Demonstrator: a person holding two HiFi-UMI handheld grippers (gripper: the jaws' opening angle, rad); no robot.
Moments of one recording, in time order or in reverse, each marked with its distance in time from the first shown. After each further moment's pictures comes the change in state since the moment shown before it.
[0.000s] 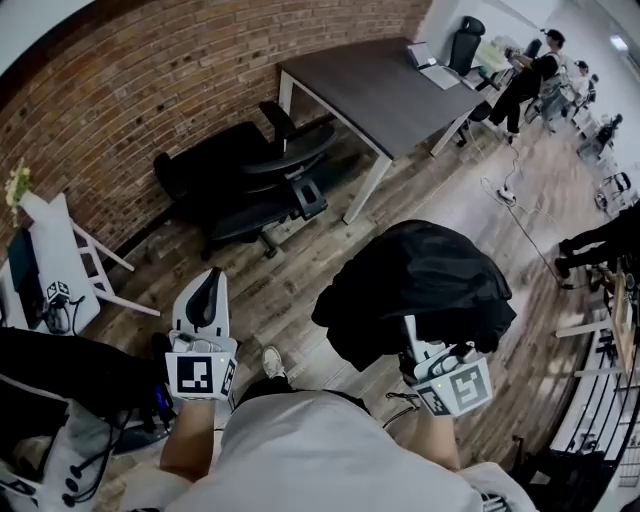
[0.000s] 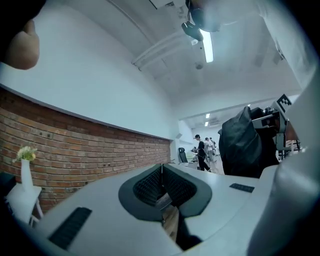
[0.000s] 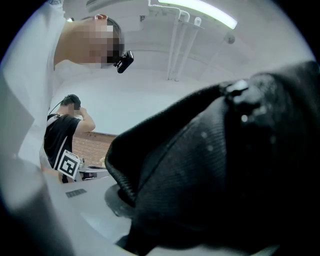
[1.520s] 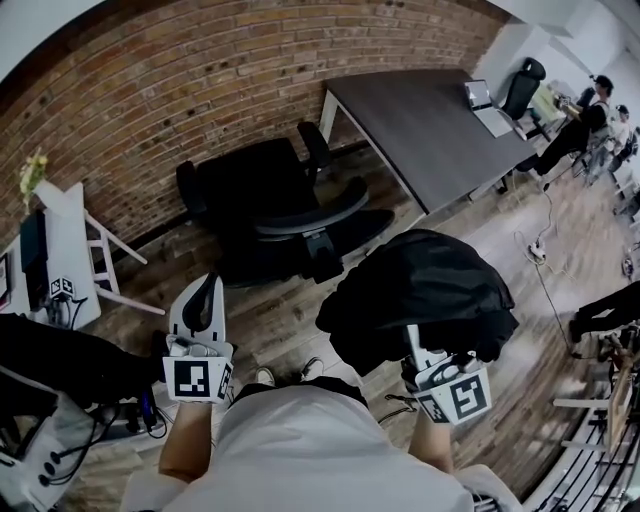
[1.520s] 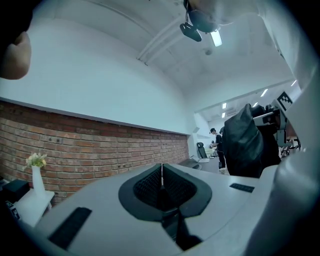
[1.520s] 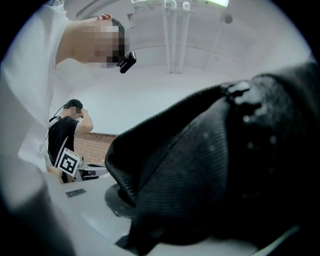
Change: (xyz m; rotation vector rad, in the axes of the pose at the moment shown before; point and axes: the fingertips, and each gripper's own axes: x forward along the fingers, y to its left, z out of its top) left arm 0.111 0.051 -0.004 0.042 0.042 0.210; right arm 0.145 -0.102 -0.021 0.020 -0.009 0.184
